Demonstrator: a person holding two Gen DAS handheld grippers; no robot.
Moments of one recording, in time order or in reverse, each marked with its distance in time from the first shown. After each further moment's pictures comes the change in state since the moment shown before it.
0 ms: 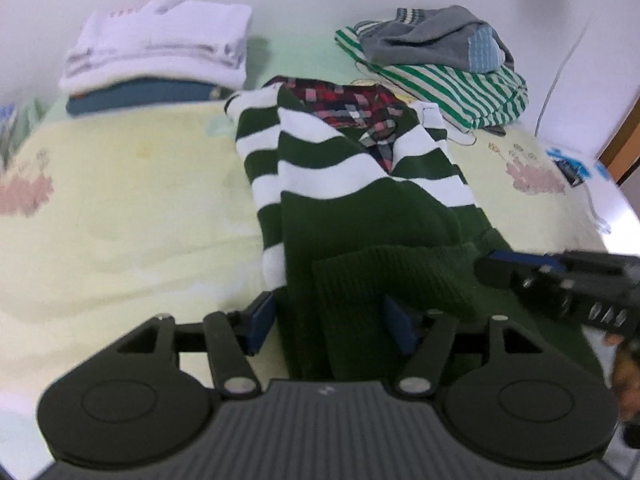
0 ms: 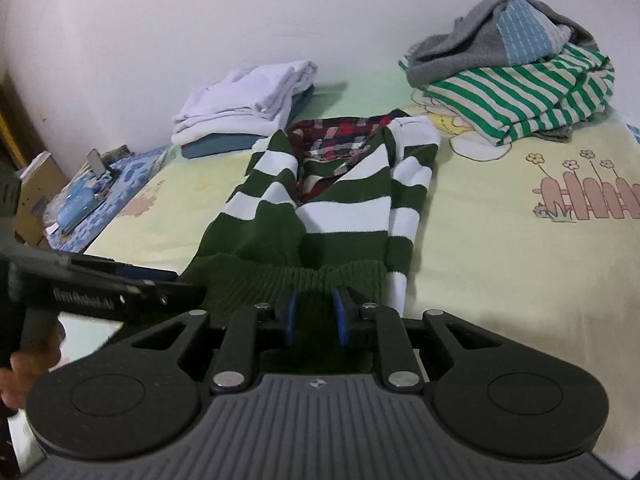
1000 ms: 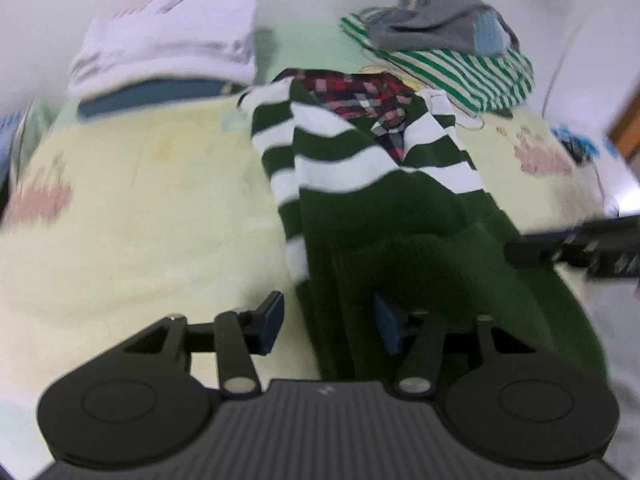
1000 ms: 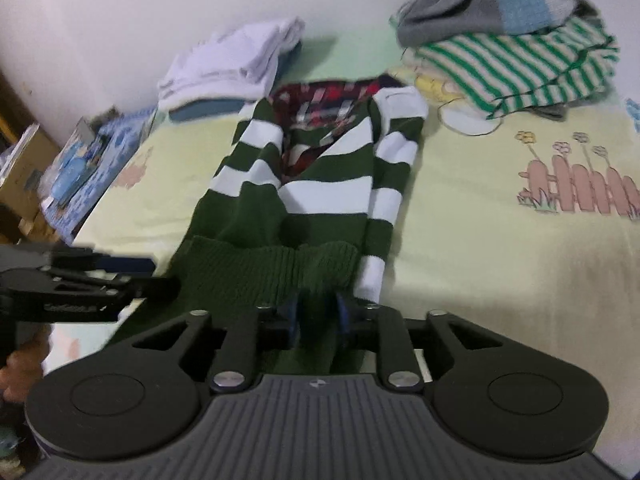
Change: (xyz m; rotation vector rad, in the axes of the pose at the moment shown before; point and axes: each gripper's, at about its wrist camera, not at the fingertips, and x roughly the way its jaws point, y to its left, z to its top) left arm -0.003 0.008 0.022 0.078 0.100 0.018; right arm 0.009 -0.006 0.044 -0.041 0.268 -0.025
